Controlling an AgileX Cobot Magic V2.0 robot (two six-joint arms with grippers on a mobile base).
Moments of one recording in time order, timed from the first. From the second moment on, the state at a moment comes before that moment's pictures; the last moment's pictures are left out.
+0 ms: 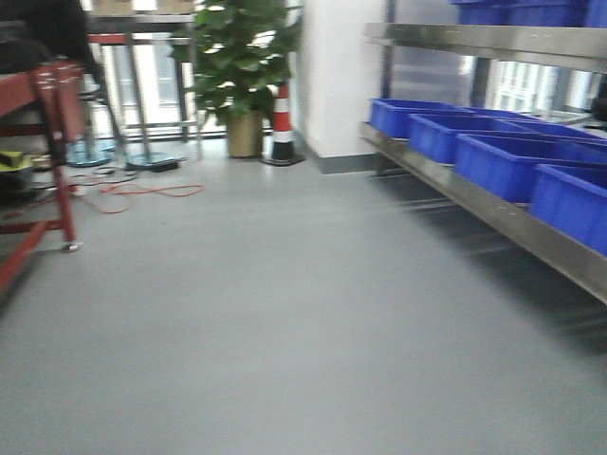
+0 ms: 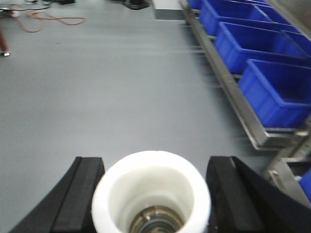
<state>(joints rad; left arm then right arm) 0.11 0.97 -1.18 -0.13 0.76 0.18 0.04 0.95 -1.10 0.17 0.62 -0.20</state>
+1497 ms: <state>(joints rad) 0.11 0.97 -1.18 -0.13 0.76 0.18 0.04 0.95 -1.10 0.17 0.62 -0.20</state>
